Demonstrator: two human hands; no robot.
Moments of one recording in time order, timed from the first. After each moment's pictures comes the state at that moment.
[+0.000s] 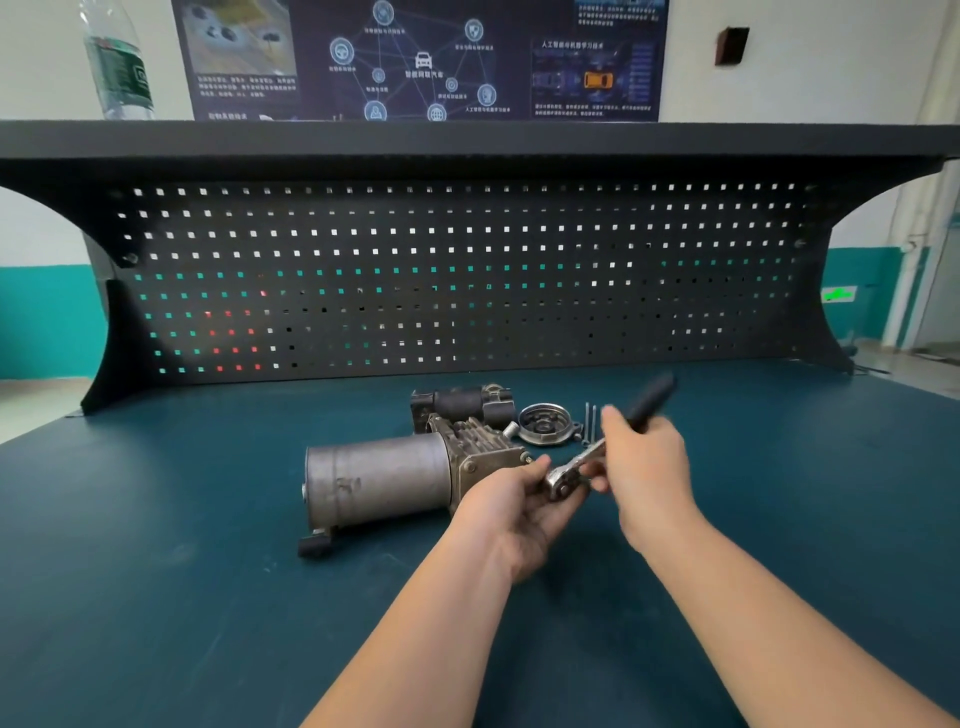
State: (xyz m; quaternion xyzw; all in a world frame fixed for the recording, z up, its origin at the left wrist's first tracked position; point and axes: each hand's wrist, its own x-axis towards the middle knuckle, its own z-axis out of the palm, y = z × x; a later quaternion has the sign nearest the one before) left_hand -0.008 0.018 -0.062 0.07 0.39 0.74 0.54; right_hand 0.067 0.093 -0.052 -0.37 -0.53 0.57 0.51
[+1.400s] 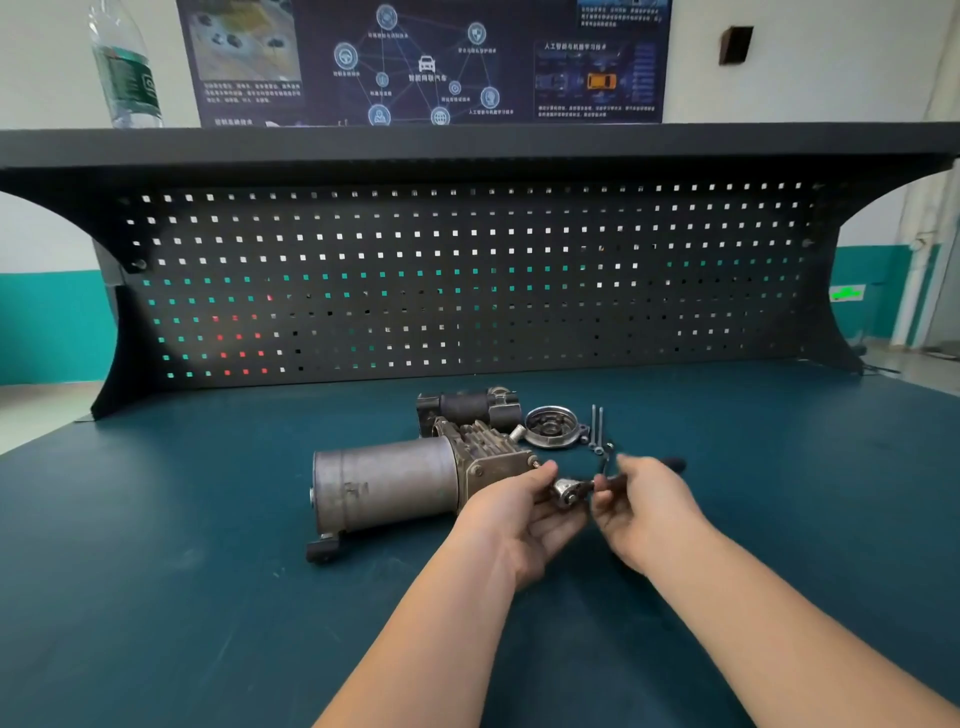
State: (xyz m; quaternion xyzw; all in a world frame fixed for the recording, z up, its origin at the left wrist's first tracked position) left_hand -0.009 0.017 -0.065 0.09 0.47 0.70 0.52; right_hand 0.062 0.096 -0.064 -0.34 -0.24 0.79 0.44
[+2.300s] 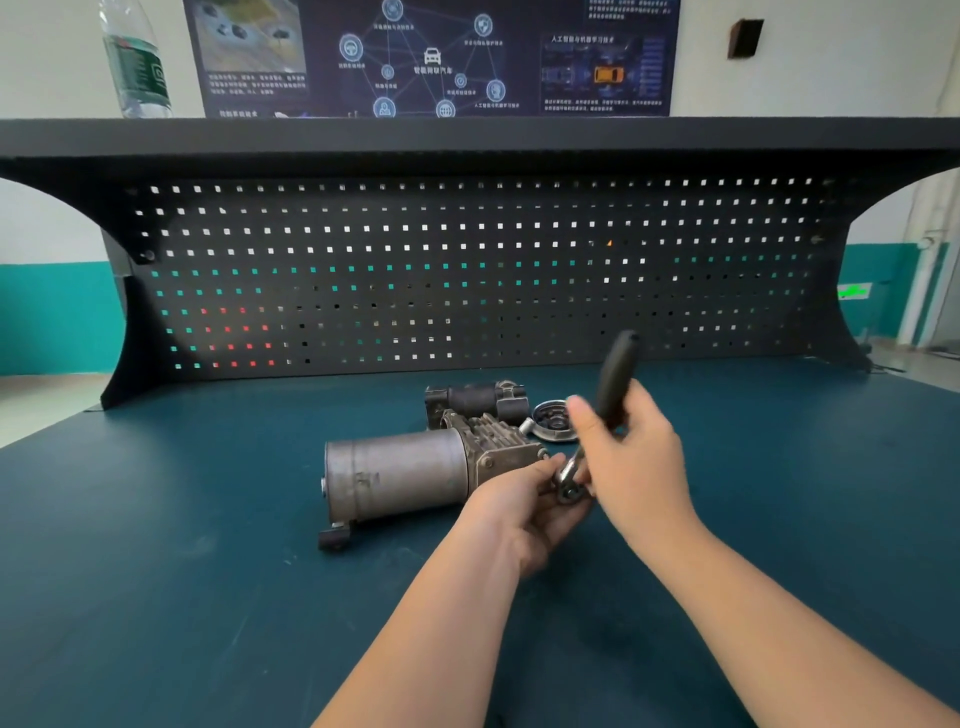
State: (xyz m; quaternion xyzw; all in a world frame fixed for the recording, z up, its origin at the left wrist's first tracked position) left_hand -0.012 0.013 -0.062 0.09 0.44 0.72 0.53; right_hand 0.064 0.075 -0.057 -0.23 -0.72 0.36 0.55
